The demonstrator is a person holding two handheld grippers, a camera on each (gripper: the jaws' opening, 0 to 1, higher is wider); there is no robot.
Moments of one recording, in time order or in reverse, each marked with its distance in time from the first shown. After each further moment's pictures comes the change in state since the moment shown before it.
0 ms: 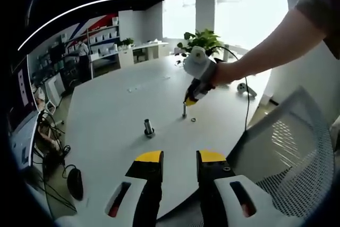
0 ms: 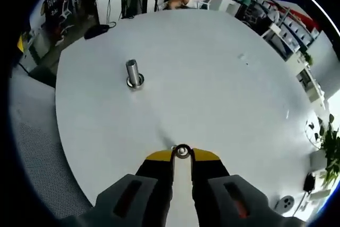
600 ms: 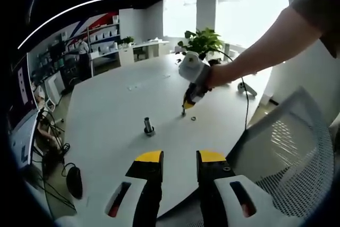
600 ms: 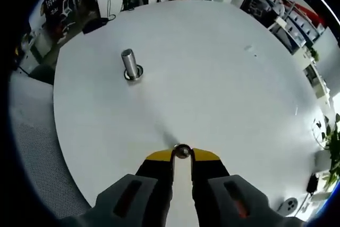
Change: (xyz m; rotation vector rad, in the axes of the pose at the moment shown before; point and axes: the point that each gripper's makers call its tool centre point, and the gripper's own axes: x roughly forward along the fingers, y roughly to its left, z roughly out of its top) left arm 0.001 0.001 -0.003 -0.008 0.011 0.000; right arm 0.021 0.005 -0.005 -0.013 0.050 0.044
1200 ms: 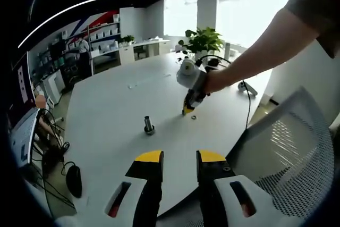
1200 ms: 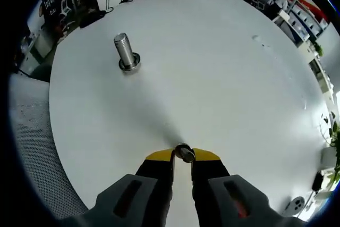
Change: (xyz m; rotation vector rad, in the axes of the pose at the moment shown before) left arm 0.001 0.001 -0.001 -0.007 0.009 0.001; right arm 0.019 0.008 -0.015 0.024 0.052 0.026
